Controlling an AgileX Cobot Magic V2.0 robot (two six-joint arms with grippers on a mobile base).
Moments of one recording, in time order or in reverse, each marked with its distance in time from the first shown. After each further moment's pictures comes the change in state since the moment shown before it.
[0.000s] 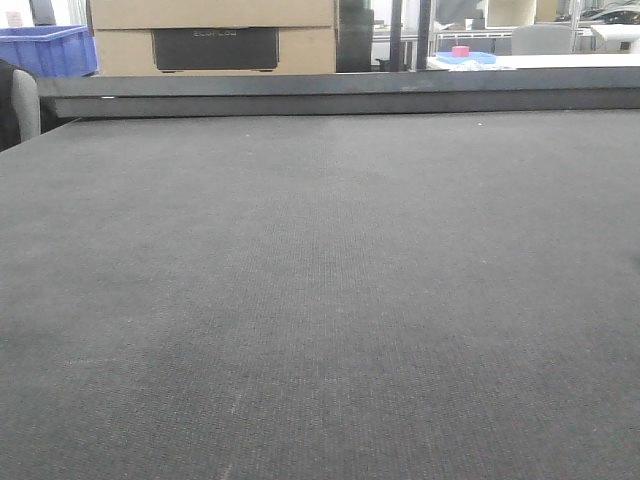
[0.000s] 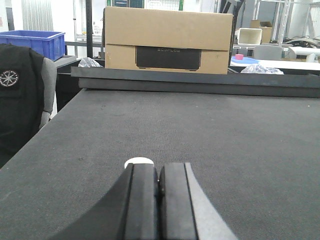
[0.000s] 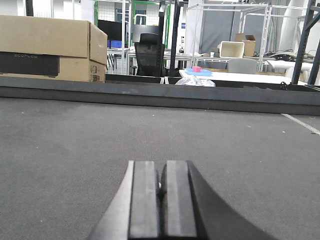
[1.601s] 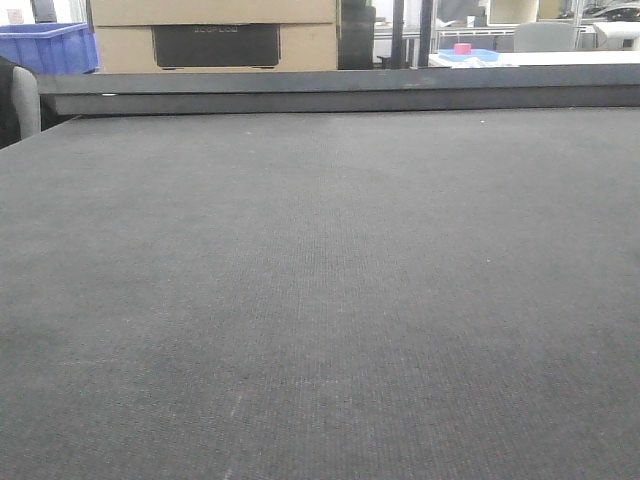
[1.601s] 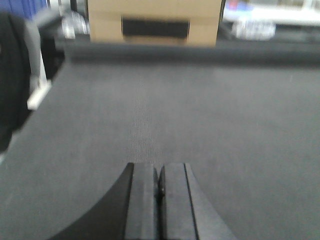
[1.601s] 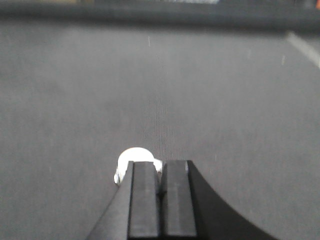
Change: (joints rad) left arm 0.002 0.384 -0.662 -0.015 0.584 0.000; right arm -0.001 0.377 -0.563 0.000 0.639 0.000
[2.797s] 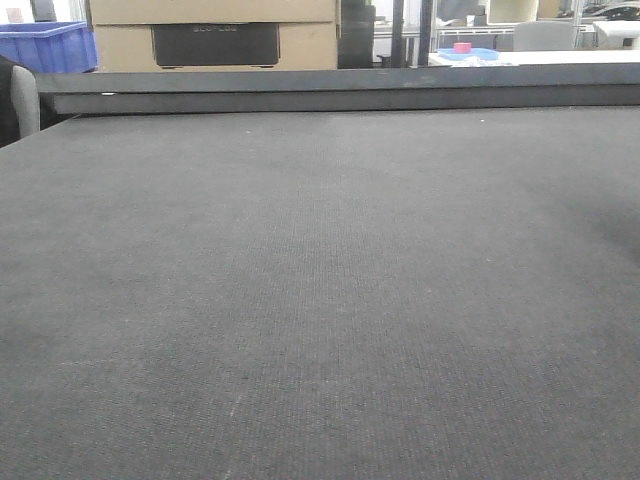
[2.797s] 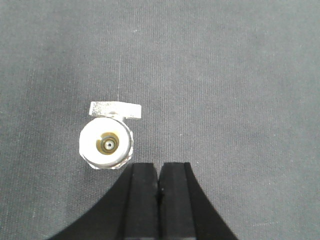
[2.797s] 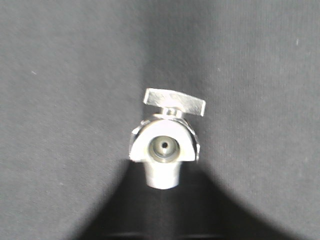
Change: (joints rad) left arm 0.000 0.746 -0.295 -0.004 0.245 -0.081; right arm 0.009 1.016 -0.672 0.093 0.575 0.003
